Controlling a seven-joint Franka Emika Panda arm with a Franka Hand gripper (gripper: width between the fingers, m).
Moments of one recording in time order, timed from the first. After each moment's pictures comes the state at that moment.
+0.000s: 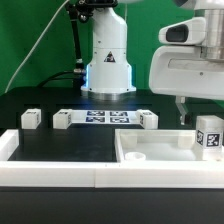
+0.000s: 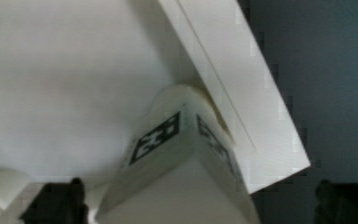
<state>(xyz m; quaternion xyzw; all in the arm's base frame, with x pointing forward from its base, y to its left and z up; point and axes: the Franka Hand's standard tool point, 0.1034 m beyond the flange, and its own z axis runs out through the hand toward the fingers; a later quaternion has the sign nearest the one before) 0.628 0.120 0.078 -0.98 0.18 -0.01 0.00</state>
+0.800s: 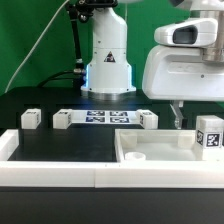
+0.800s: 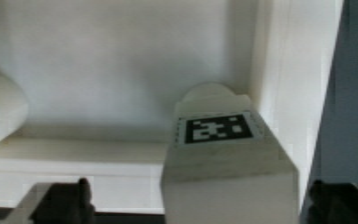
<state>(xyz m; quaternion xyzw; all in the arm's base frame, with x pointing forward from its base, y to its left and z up) 0.627 0.113 0.077 -1.00 -0.01 -0.01 -0.01</state>
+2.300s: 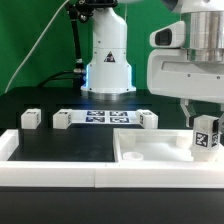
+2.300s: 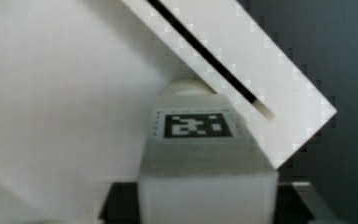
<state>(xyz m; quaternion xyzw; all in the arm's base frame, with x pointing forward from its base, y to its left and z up) 0.627 0.113 0.075 -0.90 0.43 -0.01 0.03</state>
